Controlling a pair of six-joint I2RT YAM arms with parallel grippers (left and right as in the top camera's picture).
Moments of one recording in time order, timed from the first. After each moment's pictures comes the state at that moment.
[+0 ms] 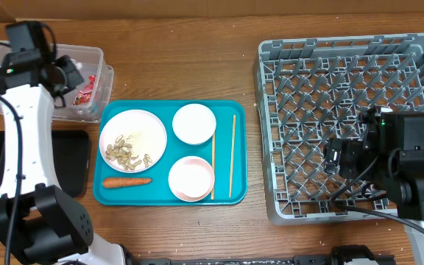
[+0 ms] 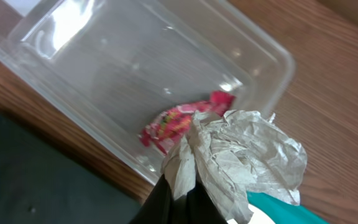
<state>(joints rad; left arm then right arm) 0.28 1.75 1.63 -0.86 -0.08 -0.29 0.04 1.00 1.19 -1.25 -0.04 0.15</state>
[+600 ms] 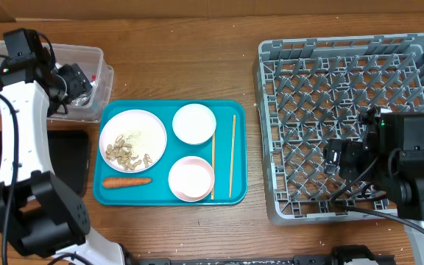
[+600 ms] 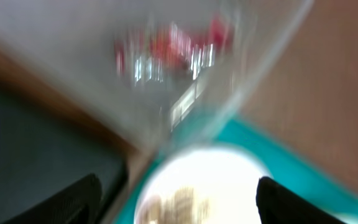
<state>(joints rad) 0.32 1.80 1.63 -1.04 0.08 -0.30 0.04 1.00 1.19 -1.26 -0.05 0.15</state>
